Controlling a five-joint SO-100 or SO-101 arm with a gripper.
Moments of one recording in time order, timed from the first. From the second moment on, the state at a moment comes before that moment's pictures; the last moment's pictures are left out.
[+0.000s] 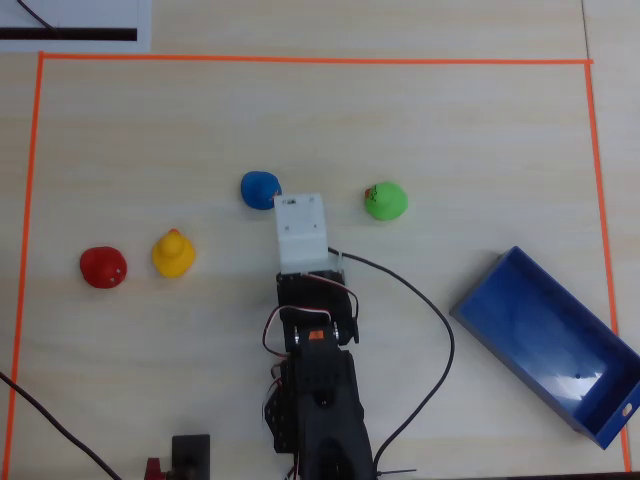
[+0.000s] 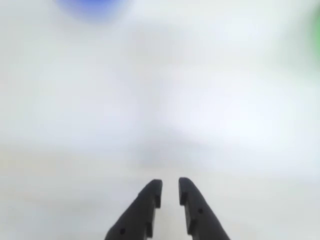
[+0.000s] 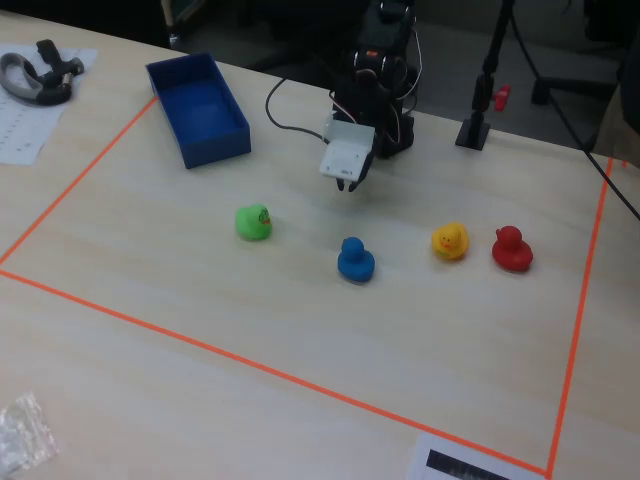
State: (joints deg) arm -1.2 167.2 163.5 56.7 -87.1
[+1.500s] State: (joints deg) arm -2.2 92.4 128.8 18.1 -88.3
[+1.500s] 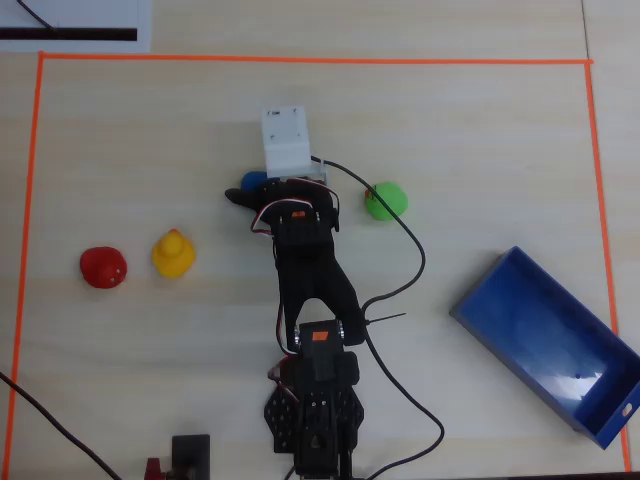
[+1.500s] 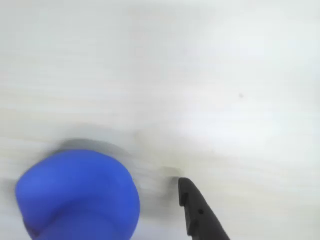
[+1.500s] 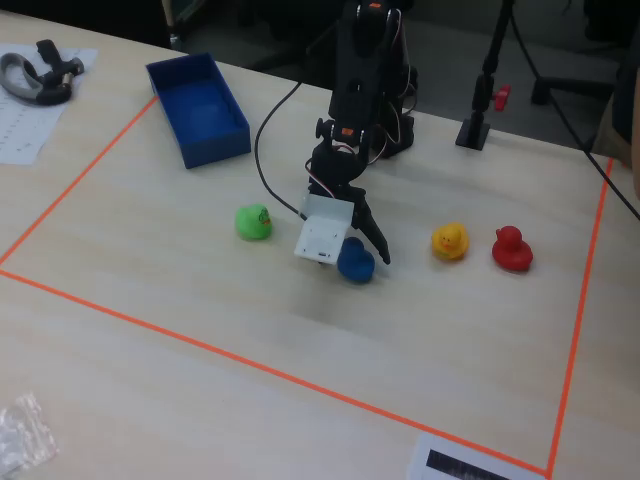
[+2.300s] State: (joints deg) arm 5.7 97.1 120.3 26.4 -94.7
